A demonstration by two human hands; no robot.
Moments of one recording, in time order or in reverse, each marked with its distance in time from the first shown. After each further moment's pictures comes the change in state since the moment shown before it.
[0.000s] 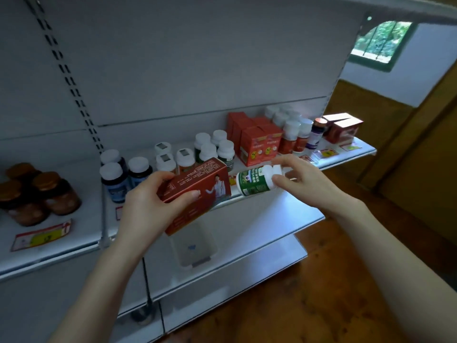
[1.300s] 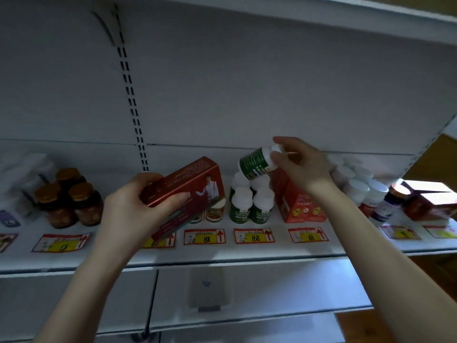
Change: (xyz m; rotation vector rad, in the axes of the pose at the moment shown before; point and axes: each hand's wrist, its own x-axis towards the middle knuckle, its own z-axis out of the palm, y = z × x) left_hand 0.057 0.006 -0.013 0.101 0.375 -0.110; right_hand 0.181 -0.012 0.017 0.348 0.136 -0.216
